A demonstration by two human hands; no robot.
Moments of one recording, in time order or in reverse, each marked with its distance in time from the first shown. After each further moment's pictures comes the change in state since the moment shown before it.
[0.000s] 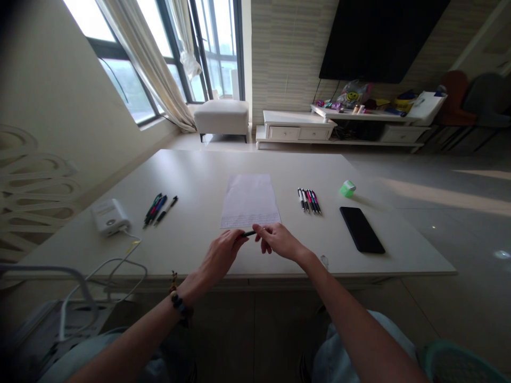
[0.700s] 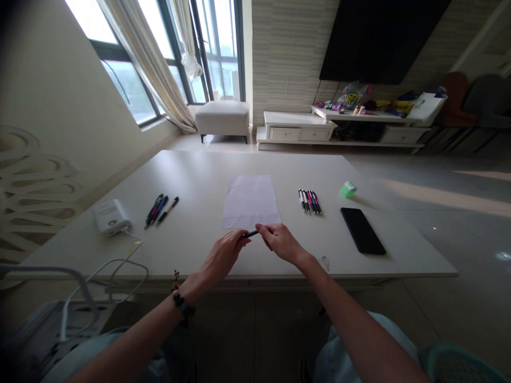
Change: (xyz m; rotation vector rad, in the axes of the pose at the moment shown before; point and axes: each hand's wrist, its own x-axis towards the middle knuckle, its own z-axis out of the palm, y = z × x) left_hand 0.003 -0.002 0.001 -0.079 0.000 0.035; right_hand -0.003 -0.003 0.004 -0.158 0.126 -0.099
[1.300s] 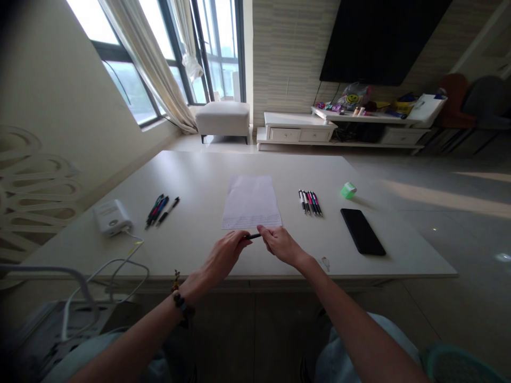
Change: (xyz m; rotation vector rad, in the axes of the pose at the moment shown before) left_hand 0.001 0.000 0.000 0.036 -0.007 0.029; right_hand -0.002 0.001 -0.003 -0.016 -0.071 0.049
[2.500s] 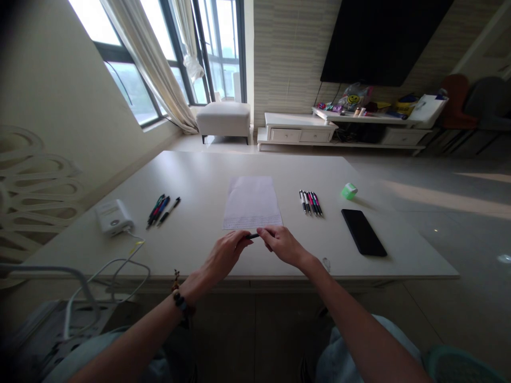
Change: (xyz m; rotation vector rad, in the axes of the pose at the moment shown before) left_hand 0.000 0.004 -0.005 -0.049 0.010 0.025; right_hand -0.003 -0.010 0.001 0.000 0.037 -0.080
